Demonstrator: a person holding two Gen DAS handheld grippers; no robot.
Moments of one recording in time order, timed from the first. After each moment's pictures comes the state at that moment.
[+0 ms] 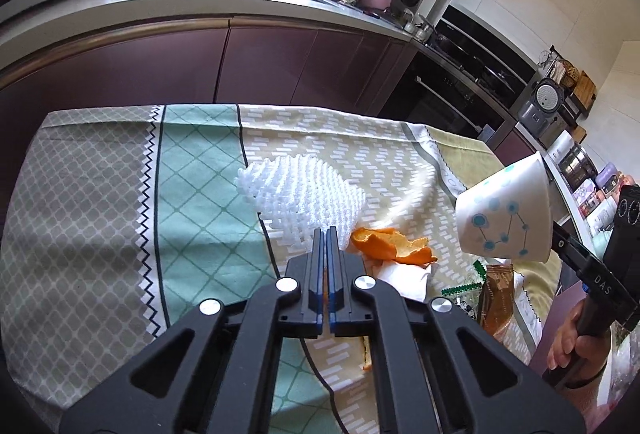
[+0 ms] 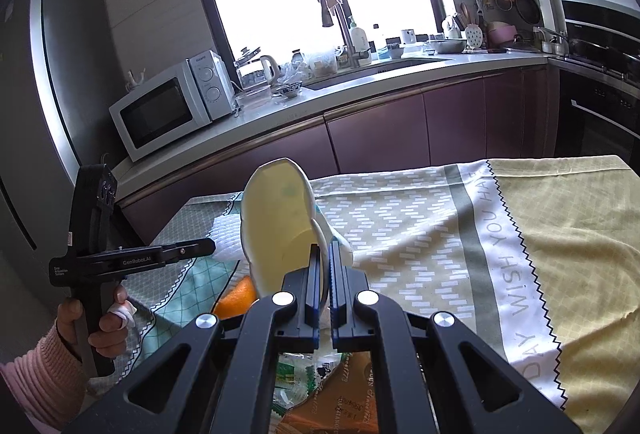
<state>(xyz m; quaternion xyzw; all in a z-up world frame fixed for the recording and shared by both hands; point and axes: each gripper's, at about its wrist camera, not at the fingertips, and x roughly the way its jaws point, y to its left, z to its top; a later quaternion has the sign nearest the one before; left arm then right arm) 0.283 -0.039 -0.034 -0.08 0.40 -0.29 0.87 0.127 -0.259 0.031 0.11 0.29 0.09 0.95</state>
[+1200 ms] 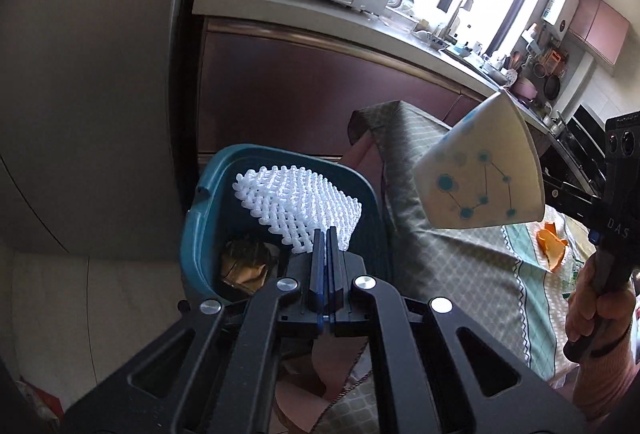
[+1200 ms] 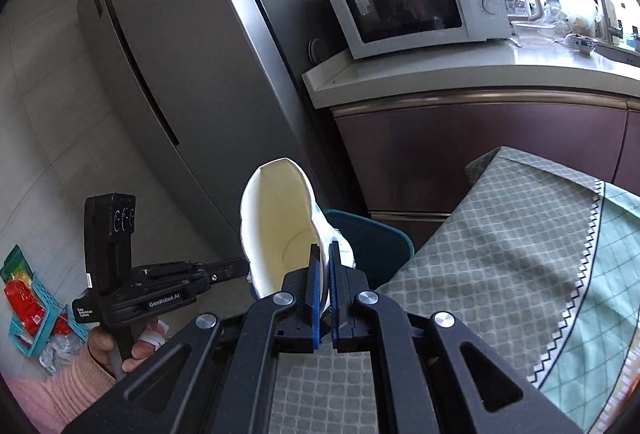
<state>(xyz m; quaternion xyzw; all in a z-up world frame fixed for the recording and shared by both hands) 0.127 0.350 -0.053 -0.17 0.38 -0.03 0.91 0.209 0.107 0.014 0.04 0.38 0.43 0.82</state>
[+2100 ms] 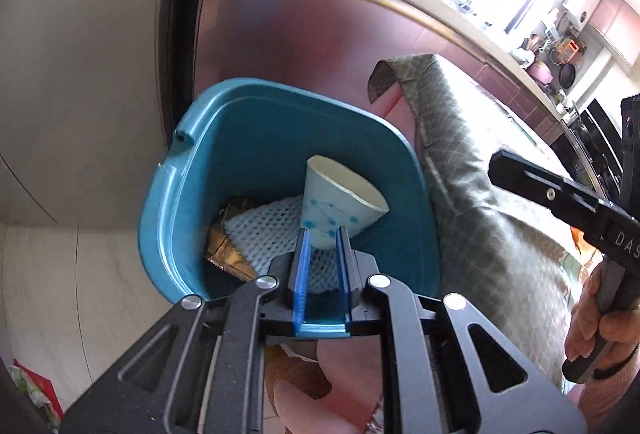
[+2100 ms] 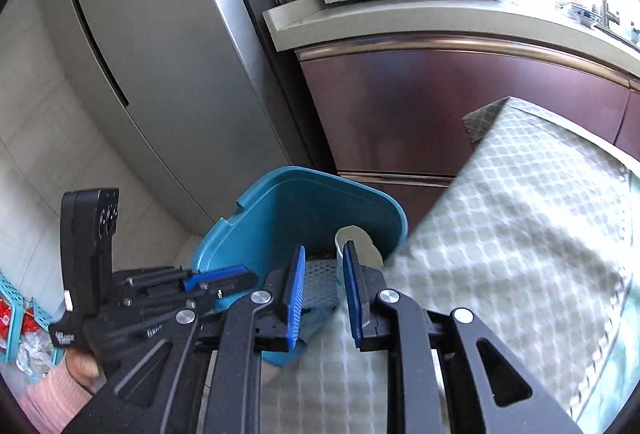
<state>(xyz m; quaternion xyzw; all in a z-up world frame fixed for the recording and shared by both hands) 0.165 0.334 -0.119 -0.18 0.43 -0.03 0.88 0.219 0.142 -0.038 -0.01 0.42 0.37 0.83</state>
